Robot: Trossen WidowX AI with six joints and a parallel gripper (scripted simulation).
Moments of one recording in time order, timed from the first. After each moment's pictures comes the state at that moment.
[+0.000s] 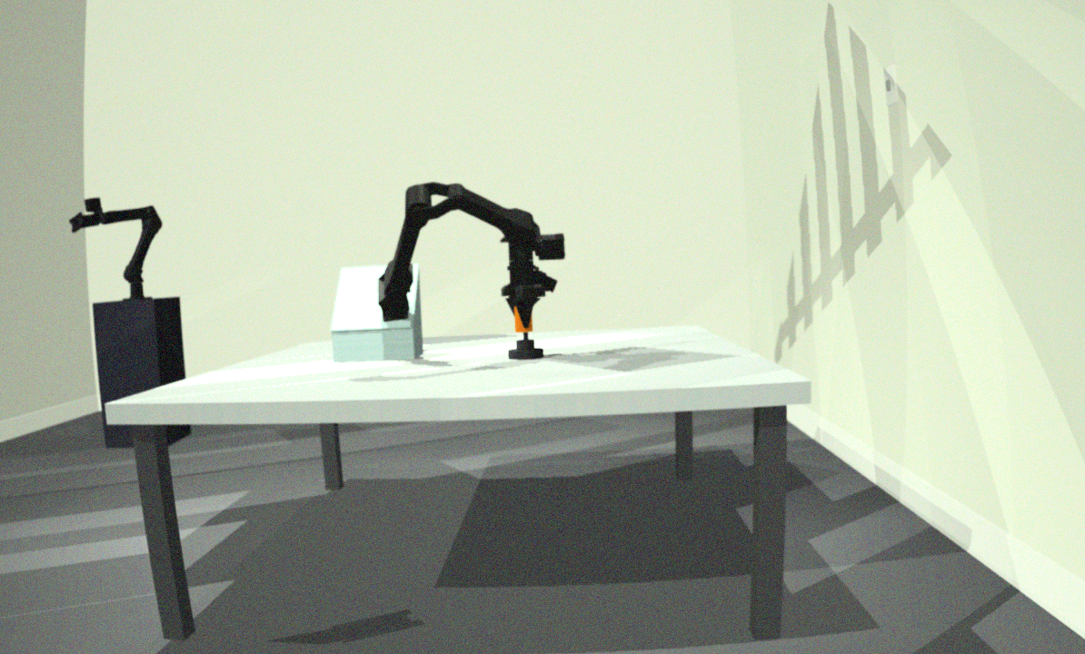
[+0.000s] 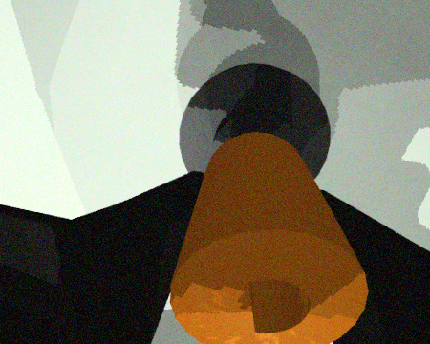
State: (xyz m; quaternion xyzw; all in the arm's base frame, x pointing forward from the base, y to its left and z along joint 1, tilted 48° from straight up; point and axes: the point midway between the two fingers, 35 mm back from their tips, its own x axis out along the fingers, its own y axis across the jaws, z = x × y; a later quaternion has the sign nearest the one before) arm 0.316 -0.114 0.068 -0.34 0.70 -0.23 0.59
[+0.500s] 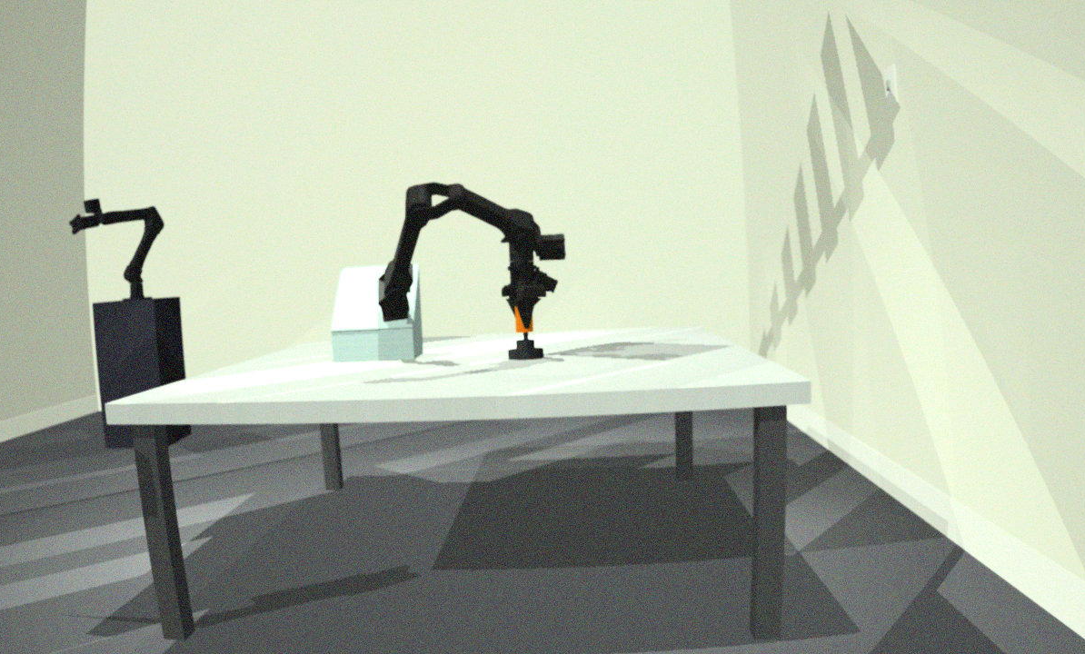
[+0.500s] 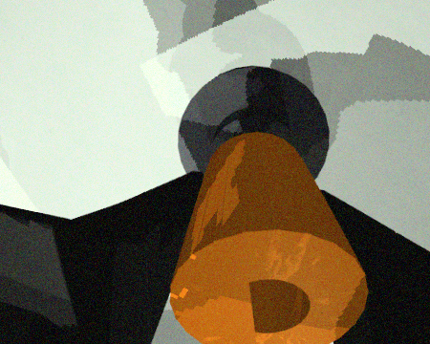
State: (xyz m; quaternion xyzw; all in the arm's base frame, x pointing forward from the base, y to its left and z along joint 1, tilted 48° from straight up) arm 0.317 -0.114 0.068 -0.34 0.70 -0.23 0.59
